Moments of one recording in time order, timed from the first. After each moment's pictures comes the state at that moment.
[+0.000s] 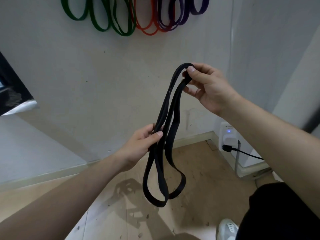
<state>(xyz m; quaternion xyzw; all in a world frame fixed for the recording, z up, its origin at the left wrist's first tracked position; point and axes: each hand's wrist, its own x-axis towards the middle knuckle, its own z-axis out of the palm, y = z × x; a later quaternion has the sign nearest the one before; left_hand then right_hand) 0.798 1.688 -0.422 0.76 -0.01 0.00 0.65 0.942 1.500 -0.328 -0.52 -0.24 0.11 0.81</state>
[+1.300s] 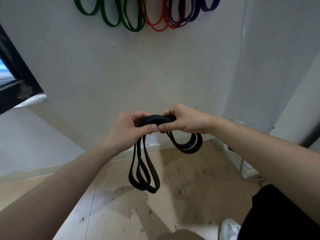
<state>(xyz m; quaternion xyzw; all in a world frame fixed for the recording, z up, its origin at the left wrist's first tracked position) 0.785 1.723 -0.388 0.85 -0.02 0.16 0.50 0.905 1.542 -0.373 -0.77 -0.45 0.21 0.39</state>
